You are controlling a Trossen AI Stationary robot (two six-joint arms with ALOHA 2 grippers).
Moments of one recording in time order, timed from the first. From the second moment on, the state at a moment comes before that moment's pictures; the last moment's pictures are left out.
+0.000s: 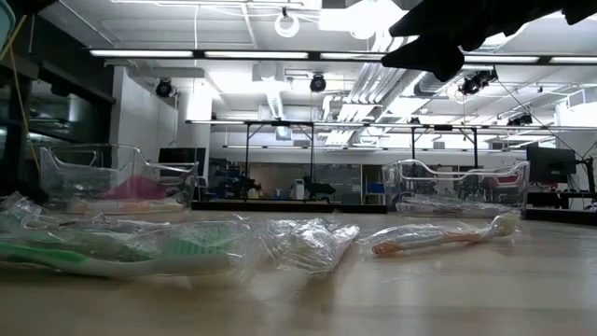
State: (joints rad) left arm -0.77 1.05 1.04 -1.00 -0.09 -0.57; right arm 0.27 1.12 0.58 0.21 0.34 0.24
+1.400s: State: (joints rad) left arm -0.82 1.40 1.21 -1.20 0.01 -0.57; right arm 0.27 1.12 0.58 0.05 0.34 0.29
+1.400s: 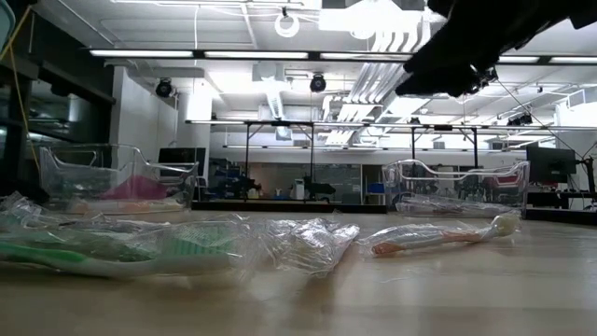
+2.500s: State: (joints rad) left arm -0.20 1.24 0.98 -0.50 -0.35 0.55; right arm 0.29 1.23 0.58 -0.20 0.13 0.20
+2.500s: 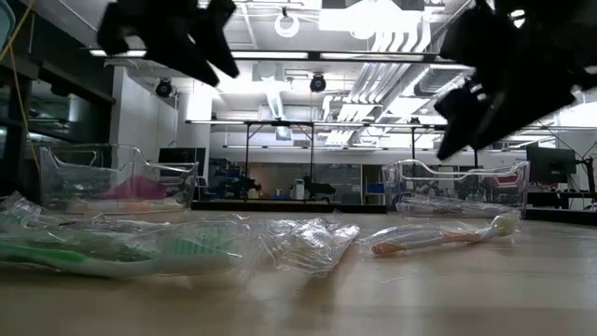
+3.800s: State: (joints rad) left arm 0.11 1.24 0.74 -0.06 0.09 0.73; right arm 0.42 1.57 0.59 -0.05 0.18 0.14
